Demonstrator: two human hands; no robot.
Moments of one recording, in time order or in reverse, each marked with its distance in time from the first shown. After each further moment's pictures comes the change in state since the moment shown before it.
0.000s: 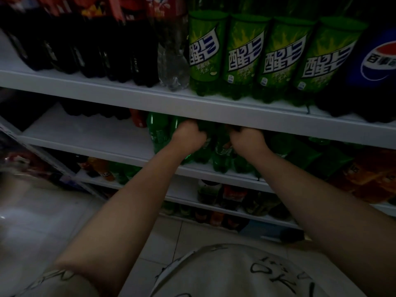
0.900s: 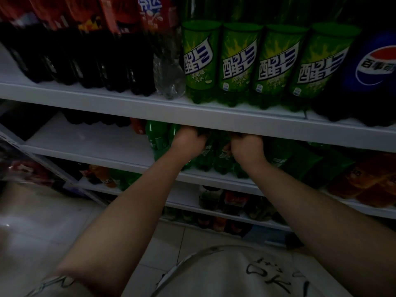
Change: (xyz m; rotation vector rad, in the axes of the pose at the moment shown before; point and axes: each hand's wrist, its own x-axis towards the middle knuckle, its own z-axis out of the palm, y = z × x) left_hand 0.005 0.001 0.005 -0.121 0.029 0.046; right_hand -0.006 0.000 0.005 0.333 0.120 0.053
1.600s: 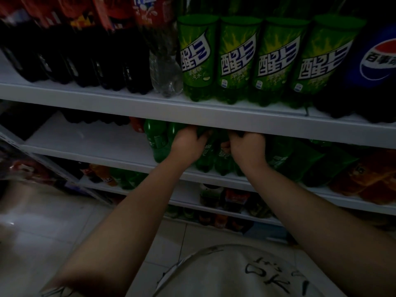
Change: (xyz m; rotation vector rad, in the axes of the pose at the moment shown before) left_hand -0.011 -0.003 0.007 0.036 0.074 0.056; right_hand -0.015 -0.005 0.000 0.007 0.065 -0.086
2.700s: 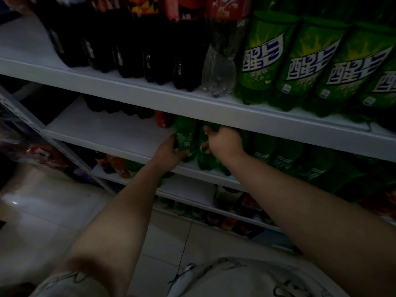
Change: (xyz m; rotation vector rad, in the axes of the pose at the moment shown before) left_hand 0.000 -0.171 -0.046 -0.241 -0.093 -0.170; right_hand 0.000 -0.022 0.134 -0.301 -0.268 0.161
